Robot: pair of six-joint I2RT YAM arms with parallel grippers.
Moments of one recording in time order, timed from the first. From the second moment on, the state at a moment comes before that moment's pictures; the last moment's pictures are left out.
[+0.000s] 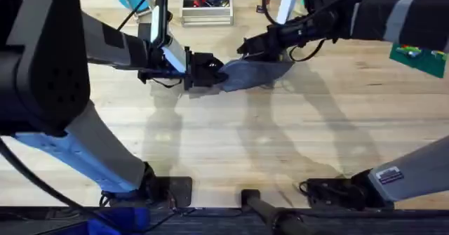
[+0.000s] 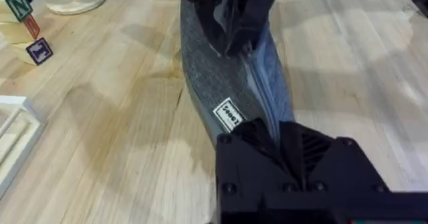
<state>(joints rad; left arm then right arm) 0.02 1.89 0.84 -0.19 1.32 1.23 0.28 1.78 1.15 -0.31 -0.83 -0.11</state>
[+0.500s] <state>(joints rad) 0.02 1.89 0.84 -0.19 1.32 1.23 0.20 1.78 1.15 -0.34 -0.84 -0.11</state>
